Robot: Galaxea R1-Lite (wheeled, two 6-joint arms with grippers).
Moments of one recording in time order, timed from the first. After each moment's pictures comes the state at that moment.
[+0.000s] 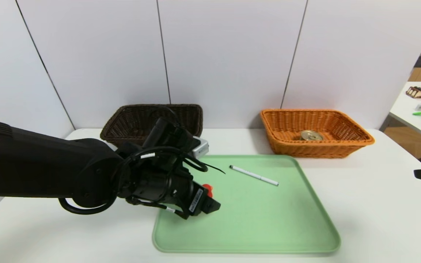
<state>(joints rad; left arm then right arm) -0.70 1.84 -1.09 0.04 -0.09 -0.07 0.12 1.12 -1.16 0.75 -0.10 0.01</state>
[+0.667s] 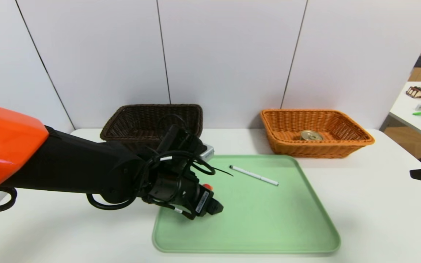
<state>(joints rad) -0.70 1.93 -1.13 0.03 -0.09 -0.07 0.12 1.14 -1.16 0.75 -0.10 0.01</state>
